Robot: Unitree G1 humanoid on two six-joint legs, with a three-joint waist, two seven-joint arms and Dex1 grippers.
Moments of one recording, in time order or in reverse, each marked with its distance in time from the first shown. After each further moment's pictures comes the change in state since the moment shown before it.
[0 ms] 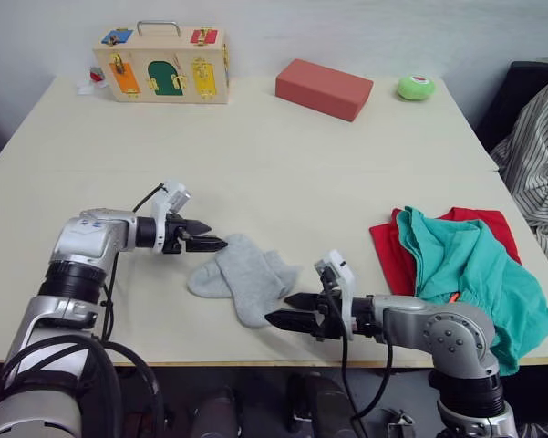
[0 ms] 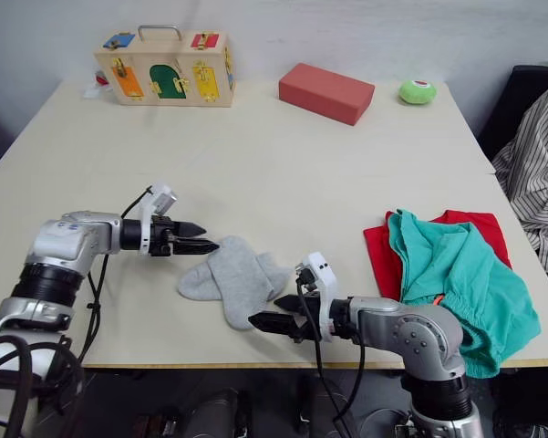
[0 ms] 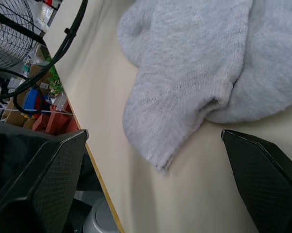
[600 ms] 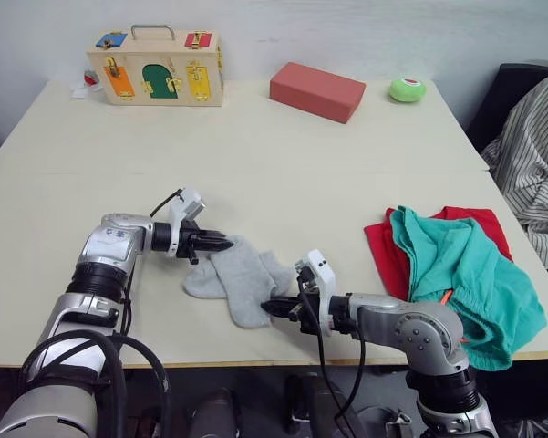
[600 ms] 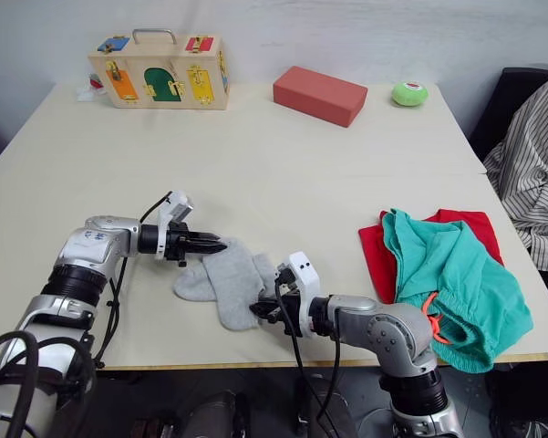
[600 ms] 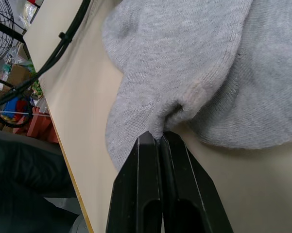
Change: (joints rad) left arm 0.071 -0.070 0.046 0.045 0.076 -0.182 -0.061; right arm -0.011 0.025 0.083 0.047 -0.098 -0.086 0.009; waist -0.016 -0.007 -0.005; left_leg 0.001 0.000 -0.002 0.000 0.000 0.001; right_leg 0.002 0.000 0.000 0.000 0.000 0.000
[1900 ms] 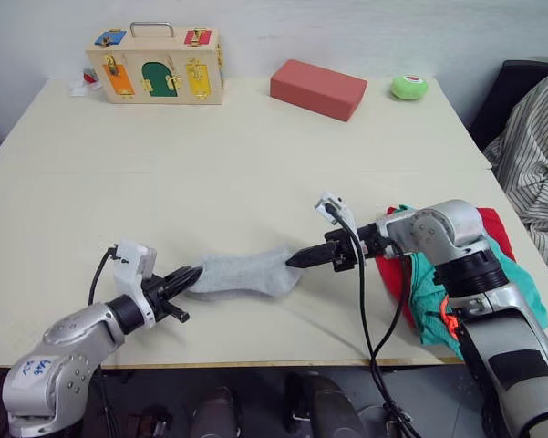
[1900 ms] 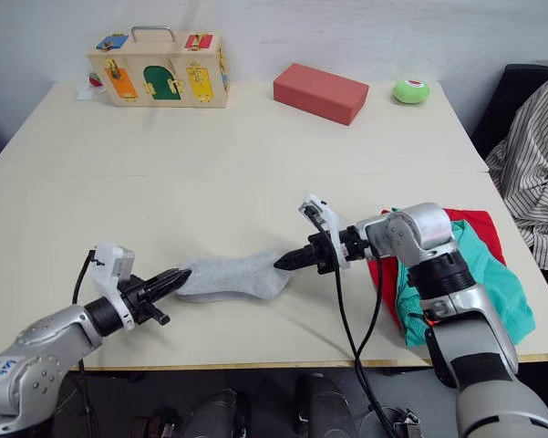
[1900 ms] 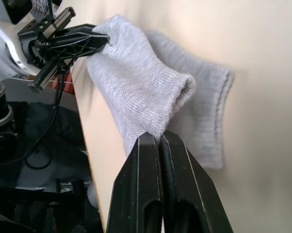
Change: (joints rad) left arm 0.811 -0.191 0.514 -1.183 -0.350 0.416 0.693; right arm -0.605 -0.311 0.183 0.650 -0.073 -0.021 0.615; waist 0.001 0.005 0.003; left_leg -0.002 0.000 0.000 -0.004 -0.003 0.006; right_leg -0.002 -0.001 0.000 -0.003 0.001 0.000
